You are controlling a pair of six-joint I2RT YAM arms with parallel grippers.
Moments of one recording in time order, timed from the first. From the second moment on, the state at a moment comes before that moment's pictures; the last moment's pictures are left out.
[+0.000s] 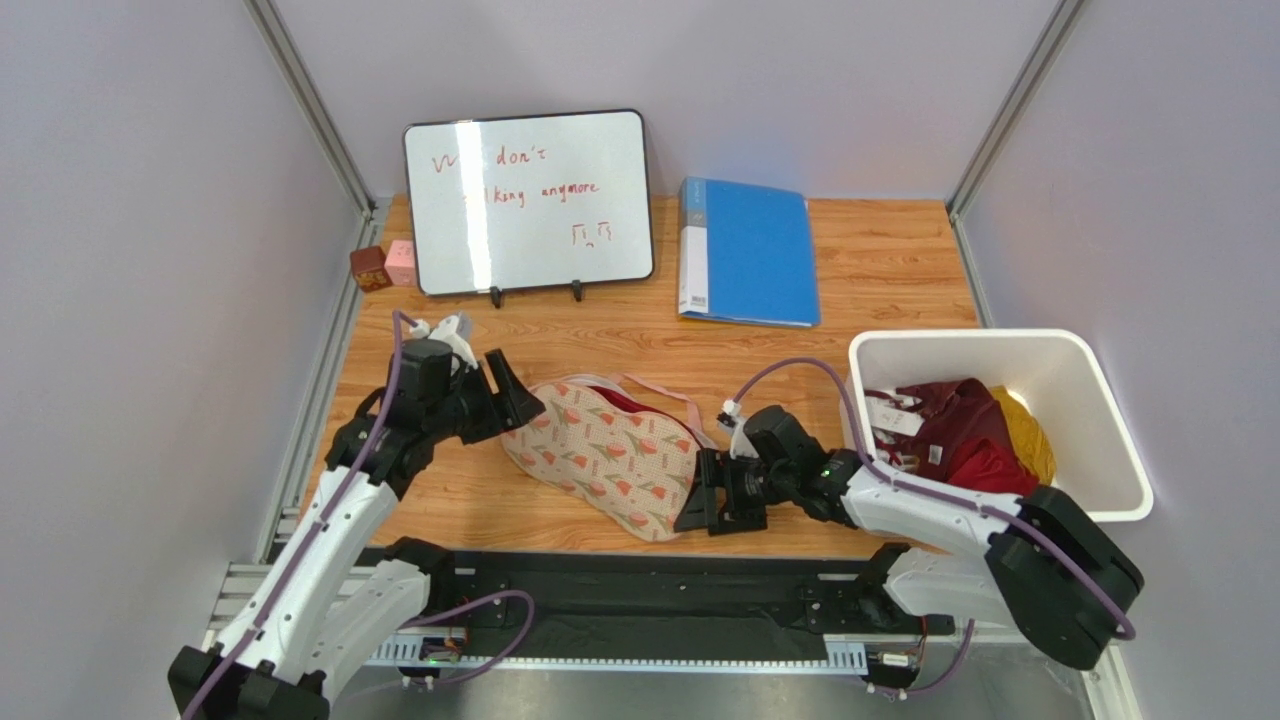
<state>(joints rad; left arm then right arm) -0.29 0.81 0.73 -0.63 0.19 -0.61 0.78 1.14 0.40 -0.13 -0.49 0.83</state>
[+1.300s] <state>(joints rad) -0.29 0.87 0.59 -0.63 0.10 -0.76 0.64 1.17 0.62 -0.29 -0.40 0.58</state>
